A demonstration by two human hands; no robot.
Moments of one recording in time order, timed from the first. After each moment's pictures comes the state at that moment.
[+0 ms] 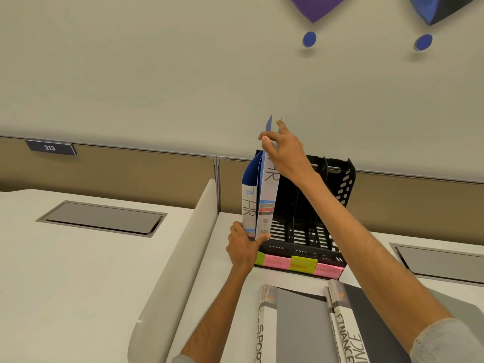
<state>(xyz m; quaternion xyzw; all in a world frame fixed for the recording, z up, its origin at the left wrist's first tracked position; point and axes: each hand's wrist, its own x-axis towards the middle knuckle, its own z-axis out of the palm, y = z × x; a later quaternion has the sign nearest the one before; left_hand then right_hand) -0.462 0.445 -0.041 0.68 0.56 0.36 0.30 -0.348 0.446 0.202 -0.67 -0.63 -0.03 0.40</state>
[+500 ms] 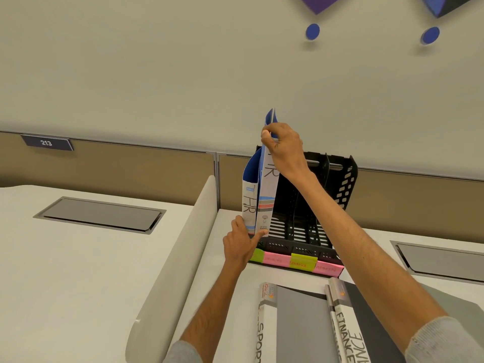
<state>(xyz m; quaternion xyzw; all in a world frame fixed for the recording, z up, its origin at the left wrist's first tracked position) -0.472 0.460 -0.041 0.77 0.54 0.29 0.19 -0.357 0.447 0.198 -0.62 -0.61 -0.05 0.49</state>
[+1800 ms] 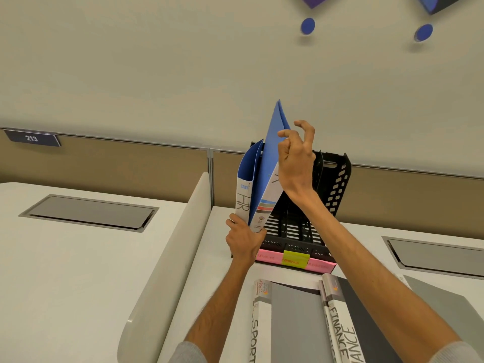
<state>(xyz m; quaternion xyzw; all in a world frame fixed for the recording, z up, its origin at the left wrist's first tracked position) -0.441 0.453 -0.041 0.70 0.62 0.30 0.21 -0.354 0.418 0.171 -0.63 -0.53 -0.18 0.54</state>
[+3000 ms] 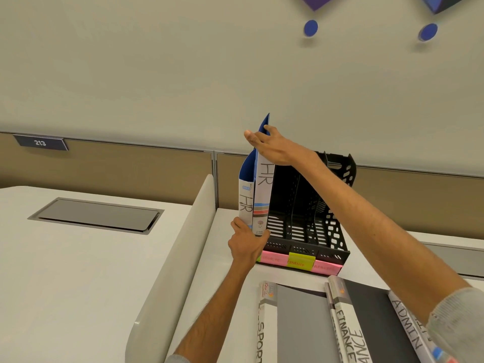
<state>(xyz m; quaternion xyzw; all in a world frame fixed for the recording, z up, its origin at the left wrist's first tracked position) -0.454 0.451 -0.043 0.72 0.58 0.29 0.25 -0.355 0.461 0.217 -0.73 -0.65 0.11 0.17</state>
